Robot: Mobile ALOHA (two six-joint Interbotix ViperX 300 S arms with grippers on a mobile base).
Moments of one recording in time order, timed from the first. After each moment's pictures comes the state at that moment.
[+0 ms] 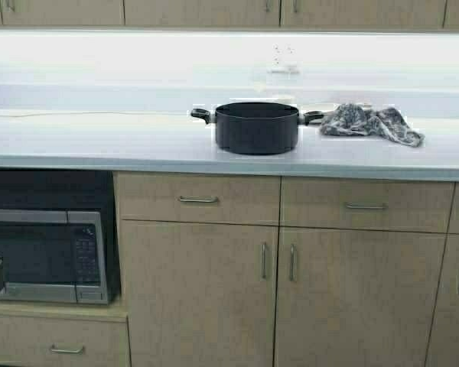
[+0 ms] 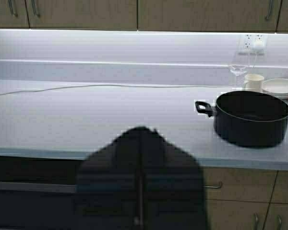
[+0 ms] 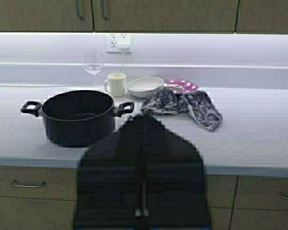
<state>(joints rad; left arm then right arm) 0.00 -0.96 1.17 0.00 -0.29 0.00 0.00 -0.96 1.17 0.00 -0.29 0.00</state>
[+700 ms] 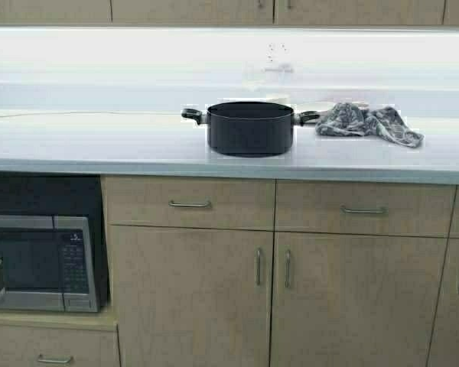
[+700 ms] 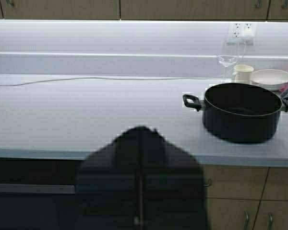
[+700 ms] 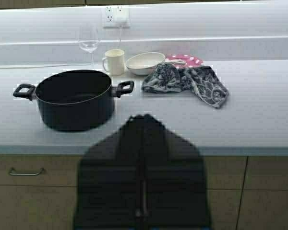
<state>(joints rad) -0.02 -0.97 1.20 0.04 -0.30 -0.06 0.01 -0.91 1.20 -0.01 -0.29 0.05</state>
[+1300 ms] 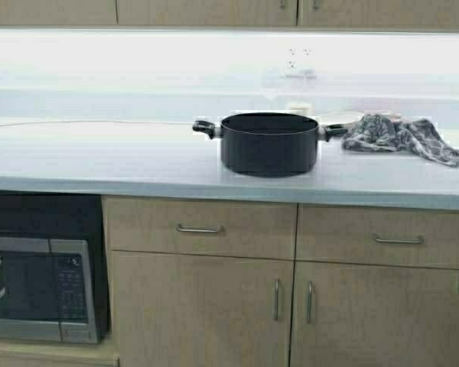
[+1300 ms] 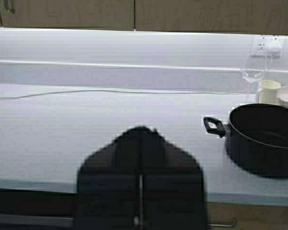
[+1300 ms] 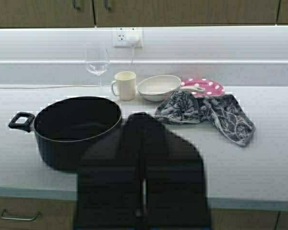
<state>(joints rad) -0.01 -0.95 1.20 0.05 -0.32 -0.06 0.01 -0.96 1.21 -0.02 -0.29 0.04</state>
